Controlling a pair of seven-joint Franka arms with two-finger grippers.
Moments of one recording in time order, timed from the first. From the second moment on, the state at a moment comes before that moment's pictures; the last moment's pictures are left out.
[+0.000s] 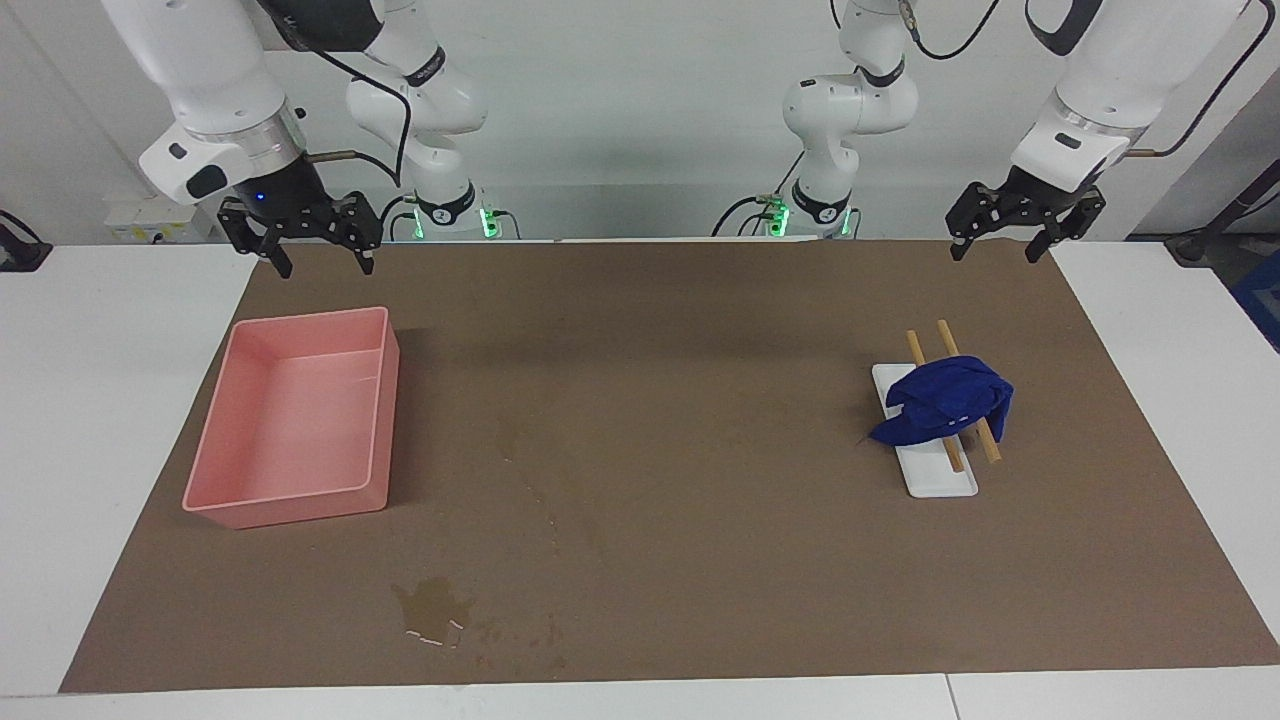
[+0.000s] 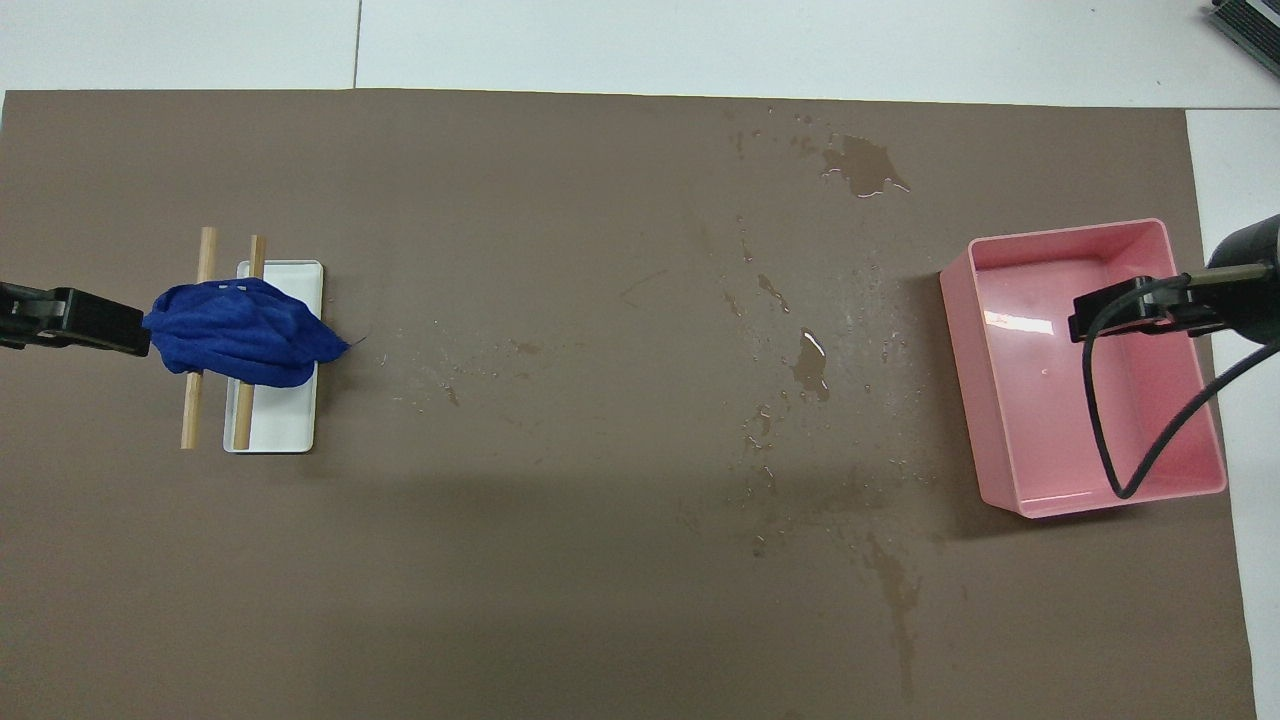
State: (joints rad) left arm -0.01 -0.02 -0.05 -1.55 0.00 1.50 0.06; right arm -0.04 0.01 0.08 -1.53 -0.01 1.53 0.01
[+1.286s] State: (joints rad) left arm 0.06 -0.05 -0.04 -2.04 0.00 2.18 -0.01; right arm -0.04 0.00 0.08 -1.58 0.01 1.56 -0.01
